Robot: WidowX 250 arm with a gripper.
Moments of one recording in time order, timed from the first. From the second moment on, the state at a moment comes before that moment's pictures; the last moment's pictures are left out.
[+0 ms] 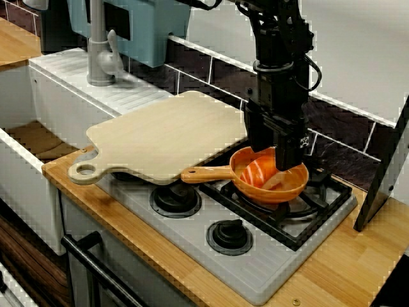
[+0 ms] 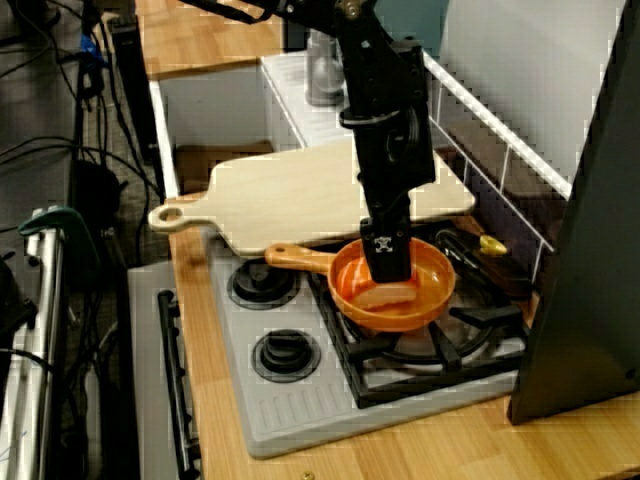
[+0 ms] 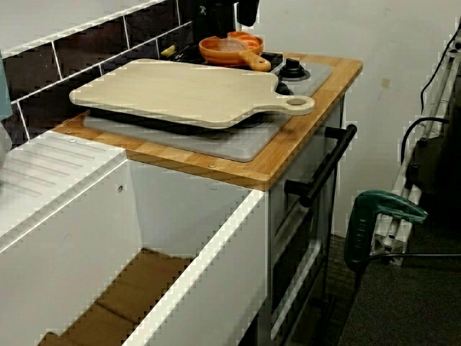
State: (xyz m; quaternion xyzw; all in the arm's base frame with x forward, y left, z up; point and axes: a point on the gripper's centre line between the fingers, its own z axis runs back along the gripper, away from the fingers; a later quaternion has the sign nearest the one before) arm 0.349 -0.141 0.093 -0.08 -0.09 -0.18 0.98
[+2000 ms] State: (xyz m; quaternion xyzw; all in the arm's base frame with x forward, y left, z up) arm 0.339 -0.133 0.077 -0.08 -0.05 -0.17 0.98
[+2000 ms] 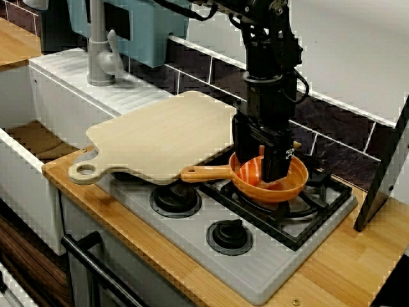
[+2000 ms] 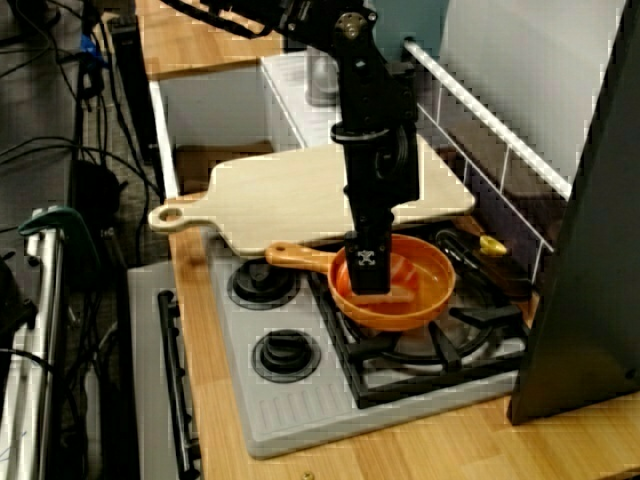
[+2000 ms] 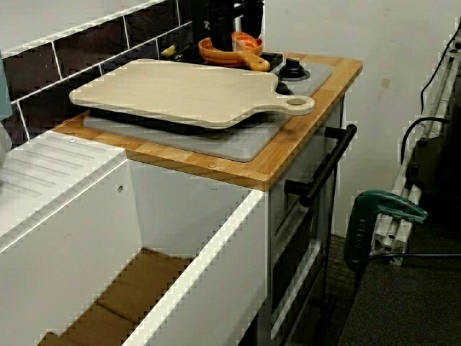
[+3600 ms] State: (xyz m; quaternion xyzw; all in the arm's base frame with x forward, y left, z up) arm 0.343 -0.109 0.106 -0.12 -0.05 -0.14 0.98
